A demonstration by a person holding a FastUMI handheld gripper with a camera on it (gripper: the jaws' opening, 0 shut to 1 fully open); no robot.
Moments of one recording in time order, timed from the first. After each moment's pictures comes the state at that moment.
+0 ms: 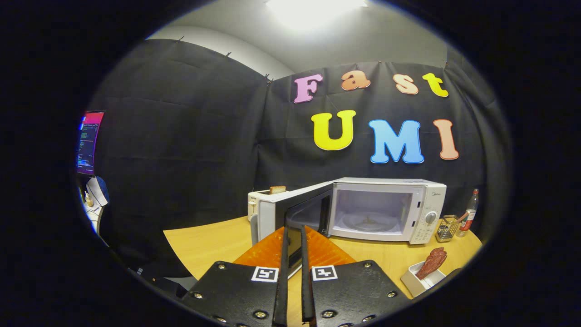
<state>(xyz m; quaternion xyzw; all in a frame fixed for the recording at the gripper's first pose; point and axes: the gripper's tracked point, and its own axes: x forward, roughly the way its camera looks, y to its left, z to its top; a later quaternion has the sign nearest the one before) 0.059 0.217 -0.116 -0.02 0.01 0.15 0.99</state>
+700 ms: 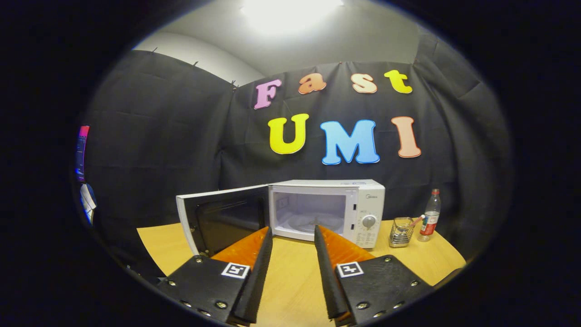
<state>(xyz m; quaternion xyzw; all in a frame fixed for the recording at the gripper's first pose) 0.069 0.028 -0.121 0.00 0.02 0.06 1.00</state>
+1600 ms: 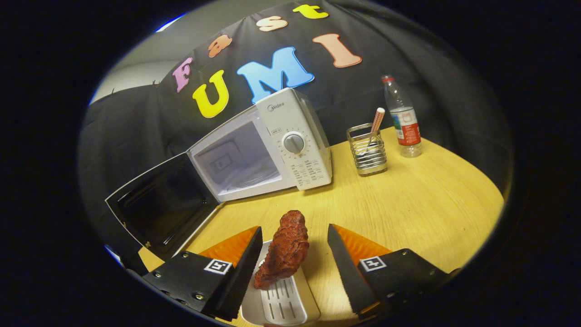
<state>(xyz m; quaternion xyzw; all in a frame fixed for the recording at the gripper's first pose) 0.149 -0.086 -0.271 0.23 0.20 0.04 0.95</state>
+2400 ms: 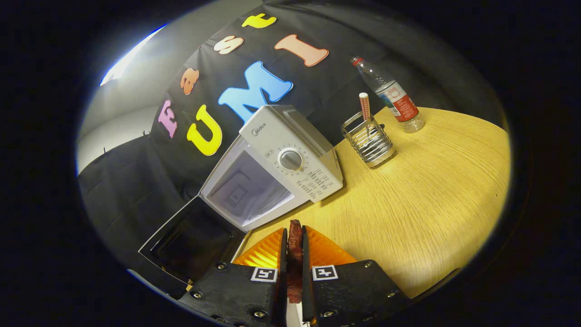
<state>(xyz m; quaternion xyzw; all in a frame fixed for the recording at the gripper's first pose) 0.164 -0.087 -0.232 0.38 0.14 0.04 0.91</state>
